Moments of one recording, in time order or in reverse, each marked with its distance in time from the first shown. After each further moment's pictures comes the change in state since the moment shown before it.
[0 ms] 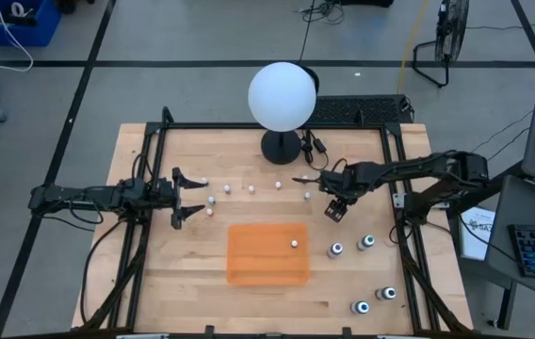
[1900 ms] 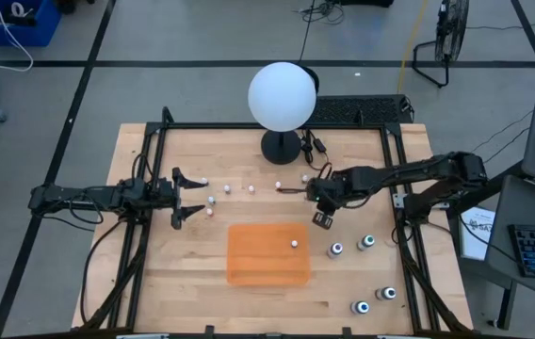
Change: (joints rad) left arm 0.000 0.000 0.000 0.000 0.000 0.000; right arm 0.203 0.029 0.295 -0.070 0.105 -0.056
